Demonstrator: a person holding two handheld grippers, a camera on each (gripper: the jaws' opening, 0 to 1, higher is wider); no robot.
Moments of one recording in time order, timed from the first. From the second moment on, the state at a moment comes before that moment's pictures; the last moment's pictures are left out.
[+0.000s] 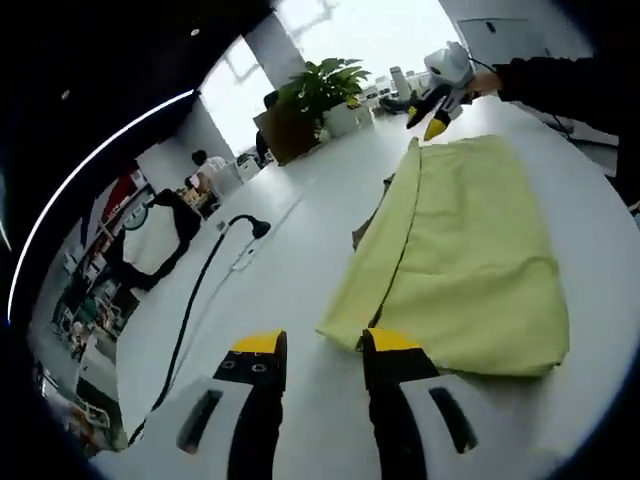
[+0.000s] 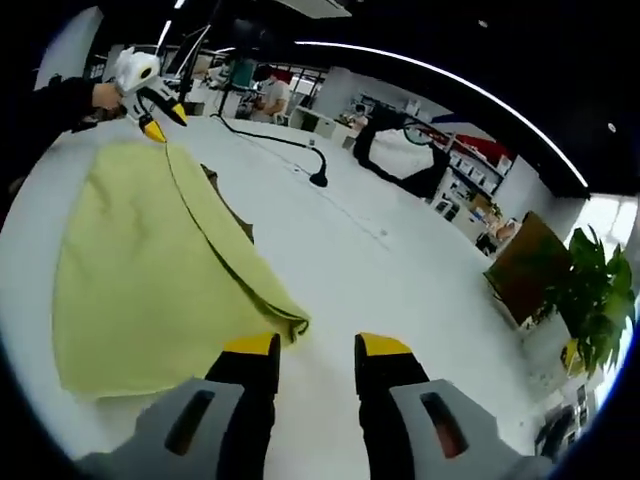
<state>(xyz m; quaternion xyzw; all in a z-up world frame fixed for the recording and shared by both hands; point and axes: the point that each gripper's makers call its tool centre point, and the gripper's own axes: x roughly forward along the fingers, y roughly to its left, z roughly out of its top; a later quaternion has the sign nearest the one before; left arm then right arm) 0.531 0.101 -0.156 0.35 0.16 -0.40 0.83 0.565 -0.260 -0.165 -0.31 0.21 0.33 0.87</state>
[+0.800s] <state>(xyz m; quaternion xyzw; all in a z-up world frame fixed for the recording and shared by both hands) 0.552 0.091 -0.166 0.31 0.18 -0.39 0.85 0.581 -0.254 -0.181 -0.11 0.26 0.31 0.91</state>
